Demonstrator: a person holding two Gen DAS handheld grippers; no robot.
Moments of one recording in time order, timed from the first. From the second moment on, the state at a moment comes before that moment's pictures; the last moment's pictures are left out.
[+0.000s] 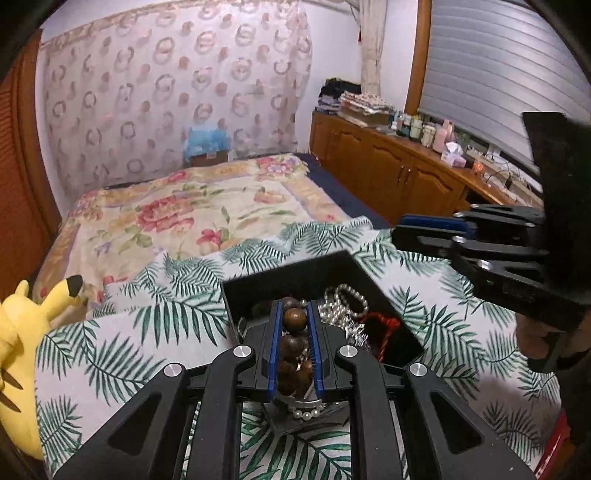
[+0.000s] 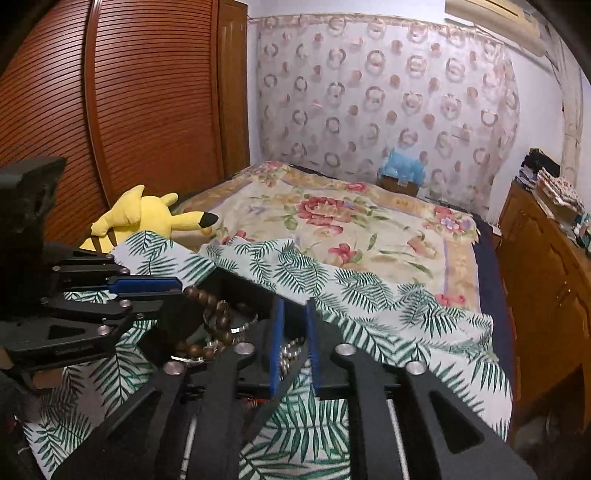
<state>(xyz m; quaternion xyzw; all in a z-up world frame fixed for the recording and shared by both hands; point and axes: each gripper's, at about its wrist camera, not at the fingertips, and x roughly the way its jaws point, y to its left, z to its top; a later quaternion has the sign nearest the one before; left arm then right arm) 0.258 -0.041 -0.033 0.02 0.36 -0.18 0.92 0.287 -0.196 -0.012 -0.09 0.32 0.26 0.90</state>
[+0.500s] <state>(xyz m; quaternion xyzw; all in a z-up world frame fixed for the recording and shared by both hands) 0.284 -0.047 -0.057 0.04 0.39 -0.15 0.91 0.248 -0.210 -0.042 -0.08 0.35 0.27 0.90</state>
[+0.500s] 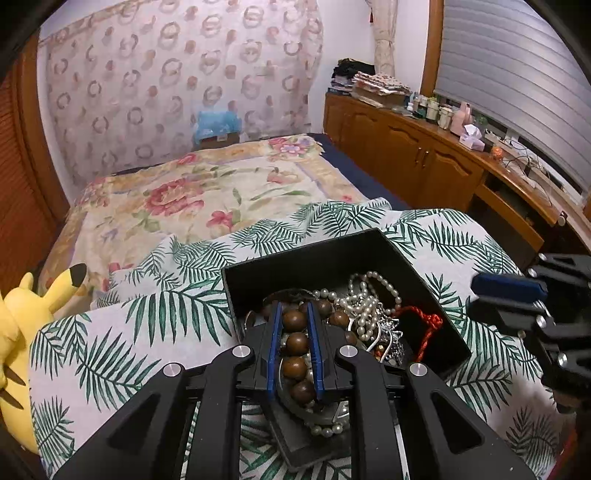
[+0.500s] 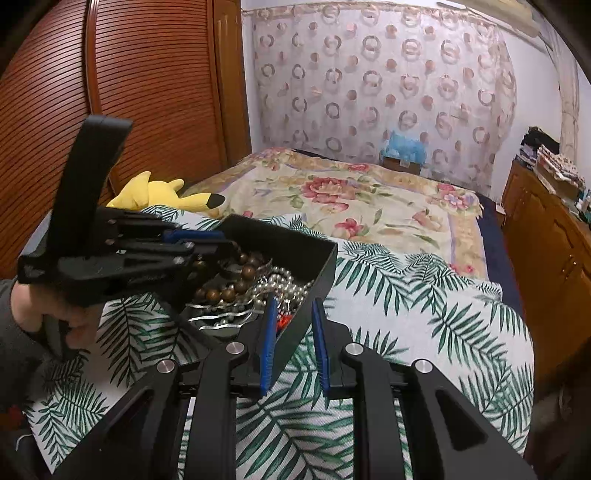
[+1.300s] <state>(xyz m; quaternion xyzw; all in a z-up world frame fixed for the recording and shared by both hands) 0.194 -0.047 -0.049 0.04 0.36 -0.14 0.92 0.164 -0.231 -0.075 -0.06 0.38 0.25 0.89</state>
